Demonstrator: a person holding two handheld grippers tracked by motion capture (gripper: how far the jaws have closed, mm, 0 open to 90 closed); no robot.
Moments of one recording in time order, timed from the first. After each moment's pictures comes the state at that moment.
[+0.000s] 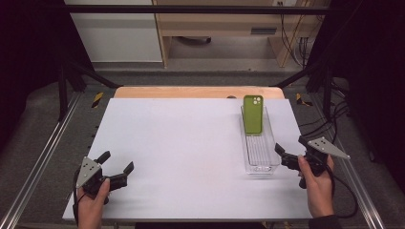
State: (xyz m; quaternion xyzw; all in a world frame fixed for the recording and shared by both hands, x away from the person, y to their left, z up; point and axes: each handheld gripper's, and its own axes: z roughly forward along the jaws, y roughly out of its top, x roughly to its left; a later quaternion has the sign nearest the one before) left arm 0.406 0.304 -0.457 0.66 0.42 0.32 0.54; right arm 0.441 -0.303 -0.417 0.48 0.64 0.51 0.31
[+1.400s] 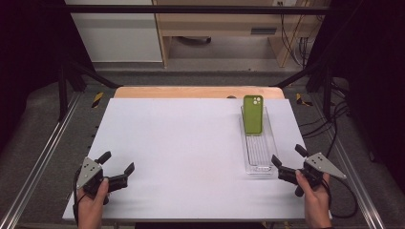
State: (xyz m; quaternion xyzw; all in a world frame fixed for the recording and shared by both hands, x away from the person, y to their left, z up) left arm 0.405 0.303 -0.457 0.66 0.41 0.32 0.54; right arm 0.417 -0.298 -0.450 0.43 0.63 0.55 0.34
